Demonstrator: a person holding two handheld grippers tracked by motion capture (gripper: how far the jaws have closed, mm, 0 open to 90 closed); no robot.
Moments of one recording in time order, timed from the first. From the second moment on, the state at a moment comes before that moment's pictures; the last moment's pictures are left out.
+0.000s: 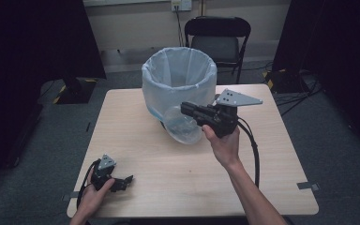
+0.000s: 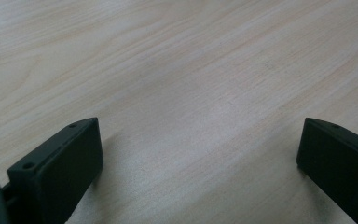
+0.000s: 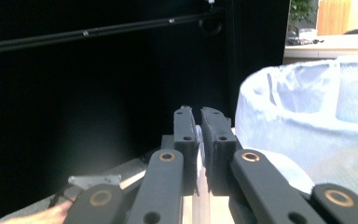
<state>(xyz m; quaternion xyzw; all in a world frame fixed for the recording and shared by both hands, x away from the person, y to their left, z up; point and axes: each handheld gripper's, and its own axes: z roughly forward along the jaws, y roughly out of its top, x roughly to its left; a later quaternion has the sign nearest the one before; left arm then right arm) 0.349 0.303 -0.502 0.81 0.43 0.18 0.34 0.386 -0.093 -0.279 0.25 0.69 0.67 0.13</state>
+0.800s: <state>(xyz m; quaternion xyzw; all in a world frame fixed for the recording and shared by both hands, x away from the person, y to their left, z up) 0.349 0.303 -0.502 0.81 0.43 0.18 0.34 0.432 -0.095 -0.217 0.25 0.63 0.71 0.16</state>
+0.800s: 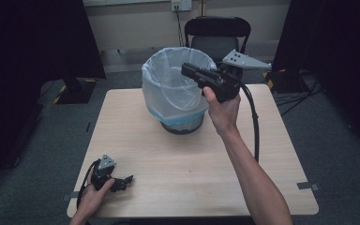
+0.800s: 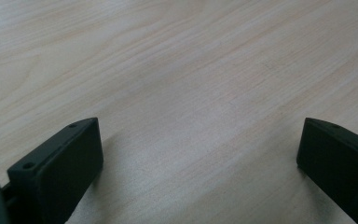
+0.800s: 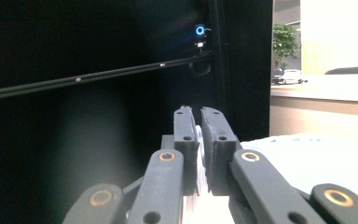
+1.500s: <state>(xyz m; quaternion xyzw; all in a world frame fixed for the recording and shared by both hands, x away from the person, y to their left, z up) 0.349 0.302 -0.502 0.81 0.44 0.18 0.34 0.506 -0.067 -0.206 0.29 0.63 0.70 0.18</state>
